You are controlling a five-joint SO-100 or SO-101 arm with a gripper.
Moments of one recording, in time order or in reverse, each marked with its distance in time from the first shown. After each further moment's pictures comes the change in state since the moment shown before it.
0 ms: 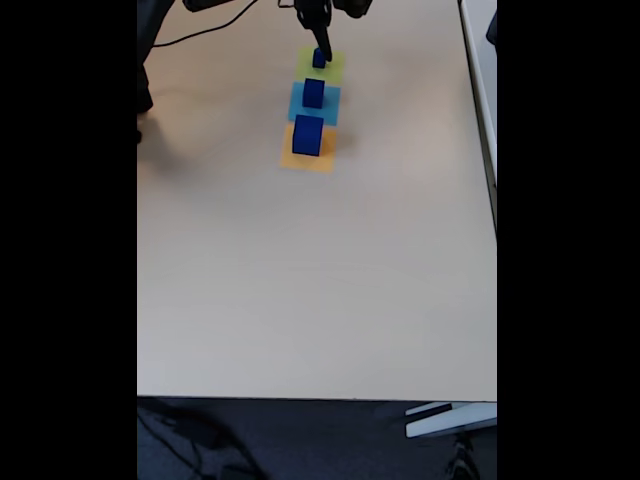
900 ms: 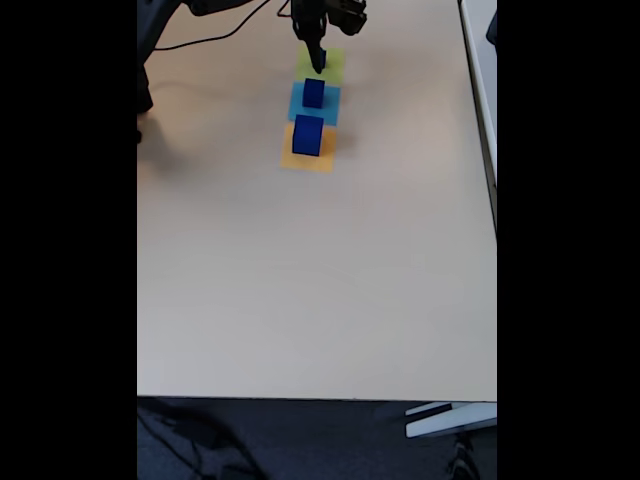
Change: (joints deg) arm 0.1 -4.3 -1.0 3.1 2.6
